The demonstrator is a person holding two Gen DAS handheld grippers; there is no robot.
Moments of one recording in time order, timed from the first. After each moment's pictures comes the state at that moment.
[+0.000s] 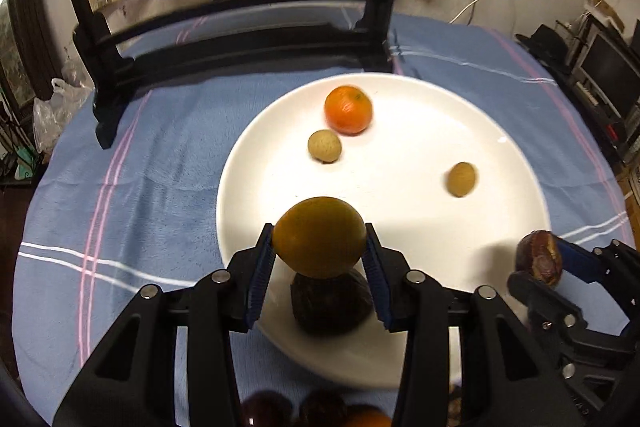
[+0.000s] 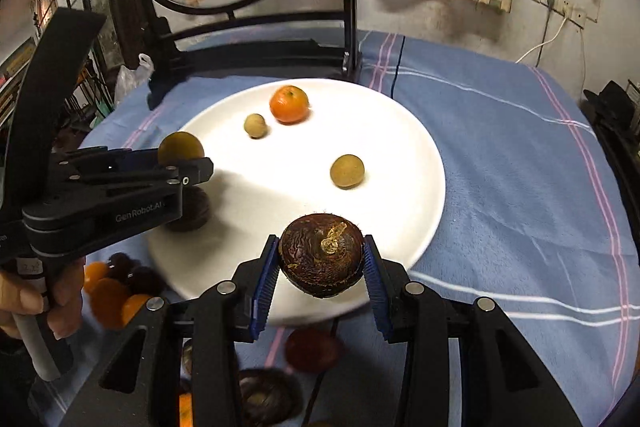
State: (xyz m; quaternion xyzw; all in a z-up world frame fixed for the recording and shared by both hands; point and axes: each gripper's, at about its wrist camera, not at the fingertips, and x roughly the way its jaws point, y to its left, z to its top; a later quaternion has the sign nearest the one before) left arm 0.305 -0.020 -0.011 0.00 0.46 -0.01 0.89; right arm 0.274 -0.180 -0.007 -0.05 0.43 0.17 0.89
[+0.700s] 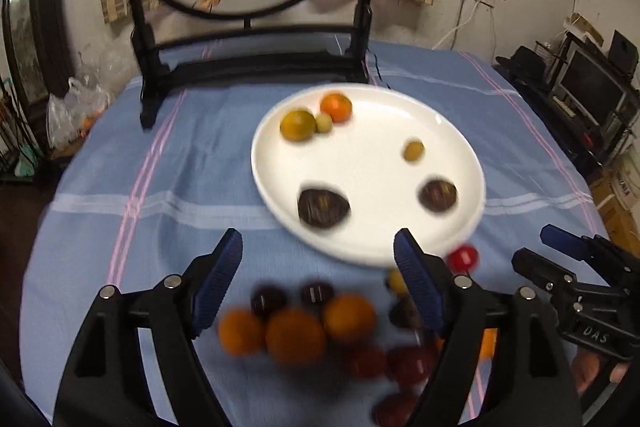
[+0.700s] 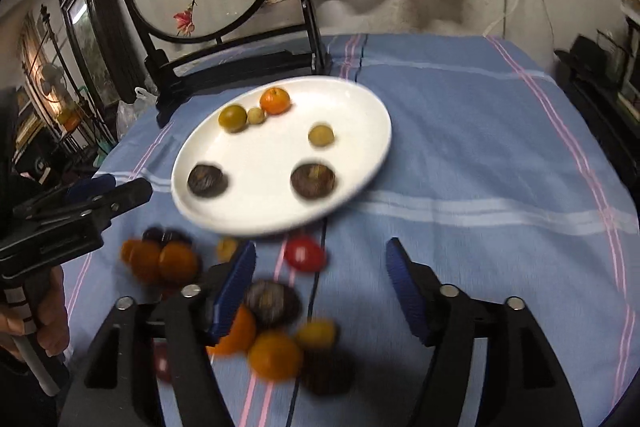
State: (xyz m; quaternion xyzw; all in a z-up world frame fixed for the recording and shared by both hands) left arm 0.188 -0.012 0.030 -0.02 0.42 -0.02 0.91; right arm 0.184 -0.233 0.011 0.03 0.42 0.14 0.89
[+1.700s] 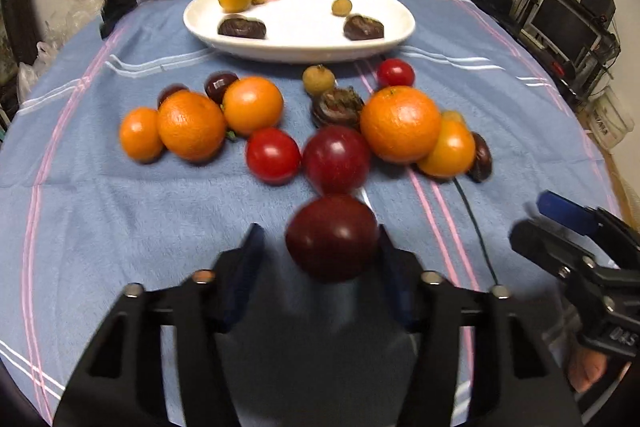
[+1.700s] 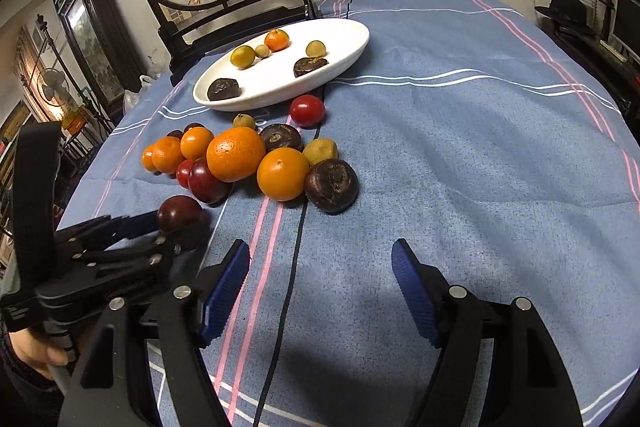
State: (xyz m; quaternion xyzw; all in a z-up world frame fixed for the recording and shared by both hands) left arm 0.104 -0.064 -0.046 0.00 0.48 -0.08 0.87; right arm 0.081 -0.253 -0.030 0.06 0.45 0.14 0.88
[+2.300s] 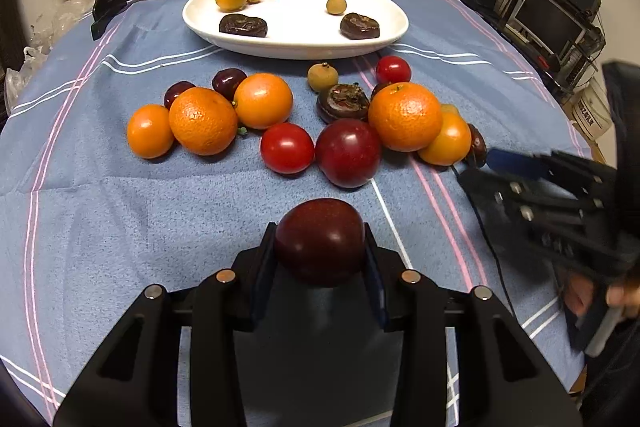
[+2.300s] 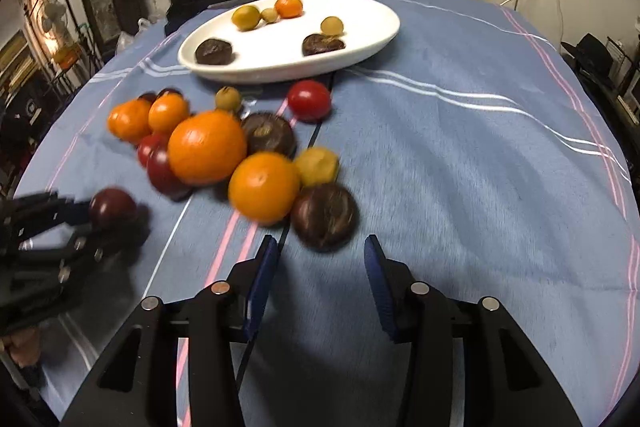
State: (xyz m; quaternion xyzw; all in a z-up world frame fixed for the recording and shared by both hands) left arm 0.099 -0.045 -0.043 -0.01 0.49 -0.11 0.86; right arm 0.129 -0.228 -0.045 -0.05 0.47 0.14 0.87
